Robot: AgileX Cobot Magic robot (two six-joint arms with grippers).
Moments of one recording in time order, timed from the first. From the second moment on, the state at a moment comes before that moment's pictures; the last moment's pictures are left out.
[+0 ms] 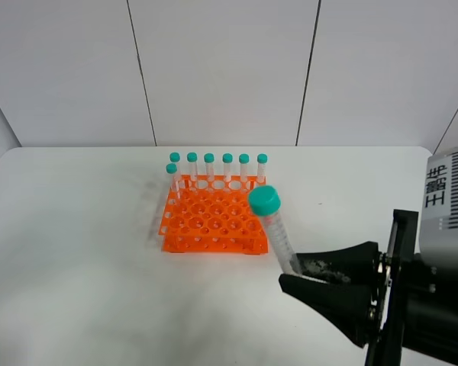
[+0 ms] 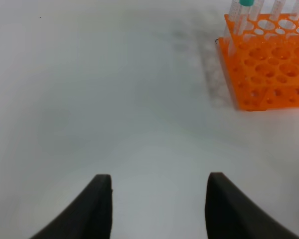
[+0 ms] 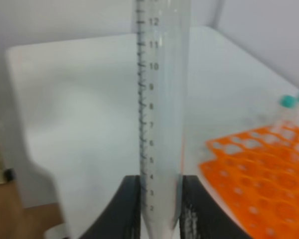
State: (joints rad) left arm -0.06 0.00 -0.50 -0.07 1.07 0.04; right arm 0.99 0.76 -0.32 0.10 -0.06 -0.24
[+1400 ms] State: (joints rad) left arm -0.54 -0.01 -0.51 -0.21 1.01 0.18; right arm 0.92 0.76 -0.32 0.11 -0.09 -0.24
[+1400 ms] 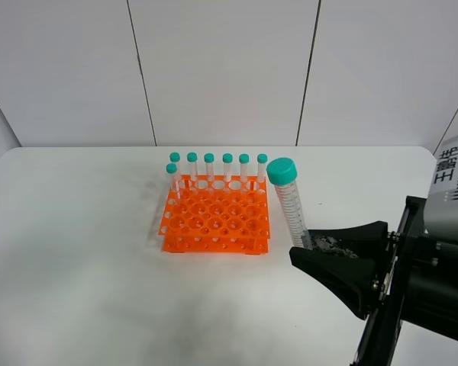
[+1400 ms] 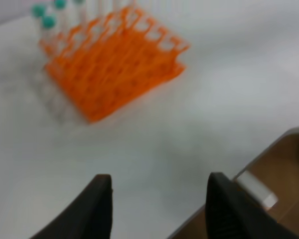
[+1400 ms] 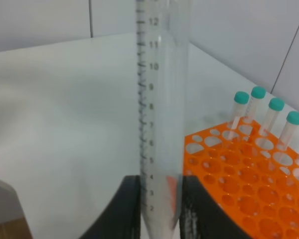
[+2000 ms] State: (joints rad) left arm -0.83 0.43 -0.56 -0.45 0.84 0.60; right arm 0.92 0.76 -0.32 0.12 -0.04 -0.23
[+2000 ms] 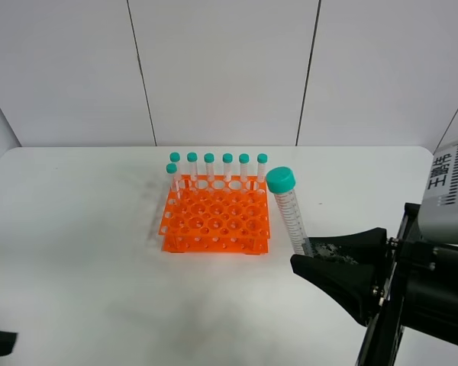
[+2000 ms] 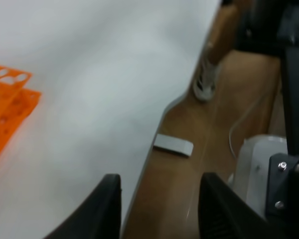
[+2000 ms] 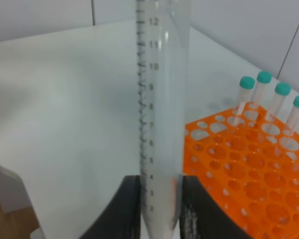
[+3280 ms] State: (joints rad) left arm -1.03 1.13 -0.87 -0.39 0.13 0.66; right arm 0.92 0.76 -0.32 0.09 -0.05 -0.23
